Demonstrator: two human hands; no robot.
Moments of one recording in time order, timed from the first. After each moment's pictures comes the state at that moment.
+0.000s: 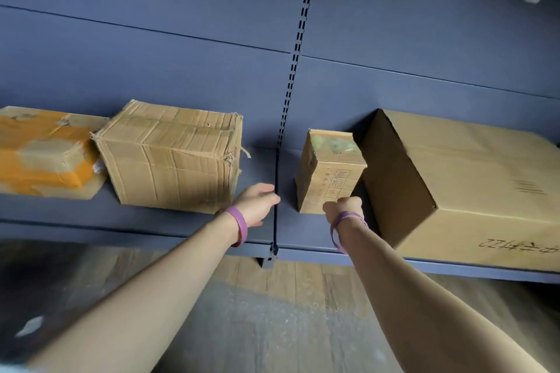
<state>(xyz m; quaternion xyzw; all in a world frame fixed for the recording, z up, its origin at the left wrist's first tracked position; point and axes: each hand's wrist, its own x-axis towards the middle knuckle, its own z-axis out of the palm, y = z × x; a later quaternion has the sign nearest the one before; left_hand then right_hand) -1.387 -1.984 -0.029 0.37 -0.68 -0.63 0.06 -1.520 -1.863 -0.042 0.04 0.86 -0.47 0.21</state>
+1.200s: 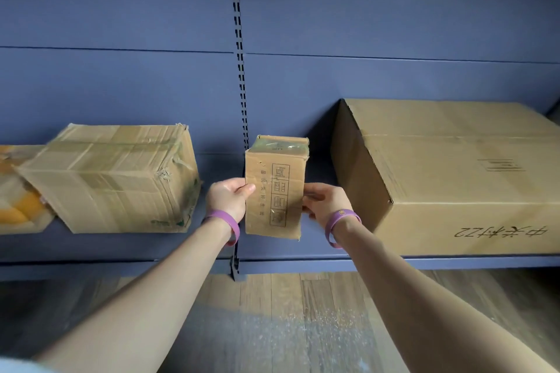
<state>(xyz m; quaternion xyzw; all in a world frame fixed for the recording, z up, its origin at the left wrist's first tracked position) -1.470 -1.952 -0.045 0.42 -0.69 -0.53 0.25 -1.587 -1.810 -0.046 -0.19 0.80 -0.51 0.25</state>
